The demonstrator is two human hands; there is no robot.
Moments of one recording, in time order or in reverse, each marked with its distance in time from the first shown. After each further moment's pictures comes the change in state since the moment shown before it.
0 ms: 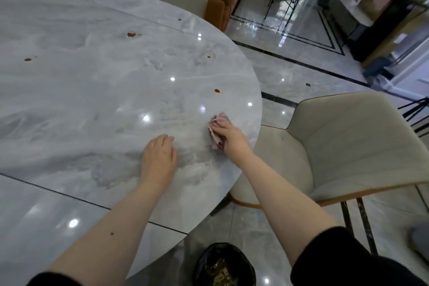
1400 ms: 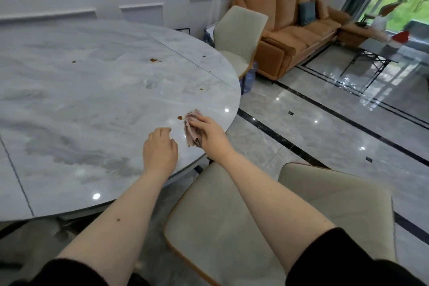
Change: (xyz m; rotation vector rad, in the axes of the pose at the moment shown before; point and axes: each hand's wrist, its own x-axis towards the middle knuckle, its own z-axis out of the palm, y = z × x) left_hand 0.085 0.309 0.058 0.060 0.275 -0.567; right_hand 0.051 0.162 -0.168 0.850 -0.291 -0.160
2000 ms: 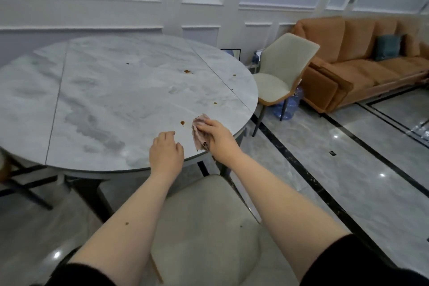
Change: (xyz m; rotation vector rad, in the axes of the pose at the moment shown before) left_hand -0.045 0.148 0.026 0.021 0.211 -0.336; right_hand 0.009 0.010 -0.149 -0.268 -0.403 -0.386
